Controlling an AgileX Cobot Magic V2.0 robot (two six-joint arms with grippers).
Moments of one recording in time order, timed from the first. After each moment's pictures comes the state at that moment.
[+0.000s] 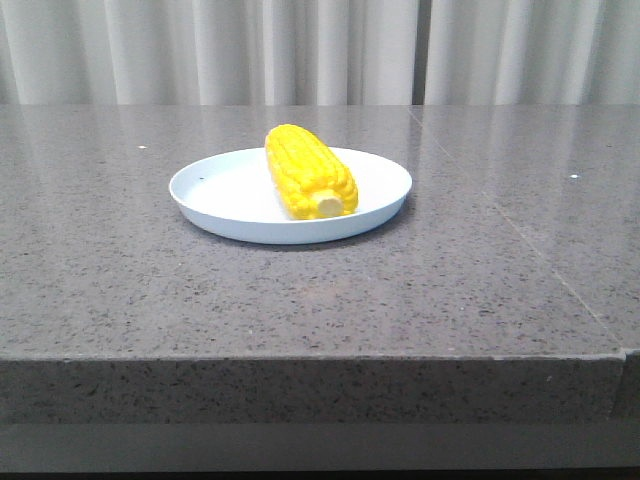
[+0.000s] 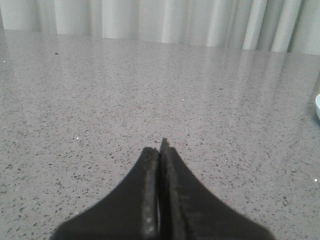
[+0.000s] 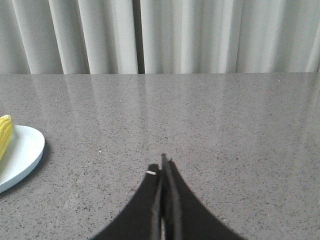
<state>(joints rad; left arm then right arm) 0.02 -0.01 0.01 0.05 0.17 -0.10 0.10 0.08 -0.34 -0.16 0.39 0.24</state>
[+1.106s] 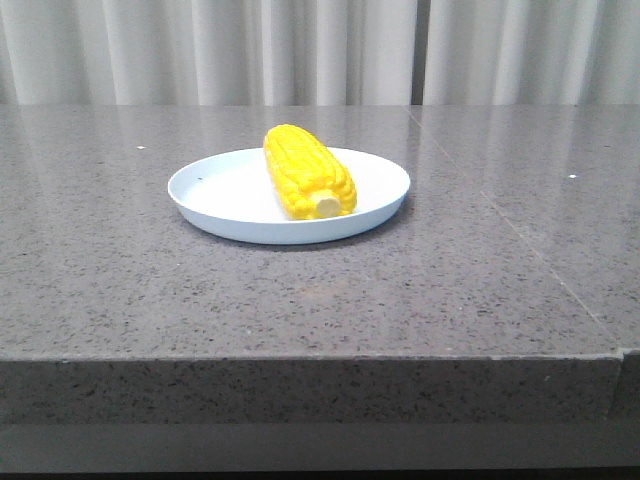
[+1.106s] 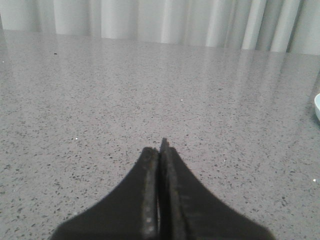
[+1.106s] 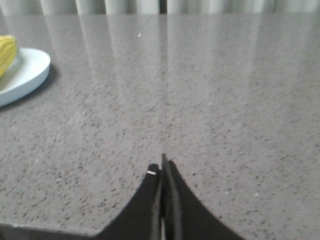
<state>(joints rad) 0.02 -0.01 0.01 0.05 0.17 -0.10 0.06 0.00 0.03 0.17 0.19 -0.07</state>
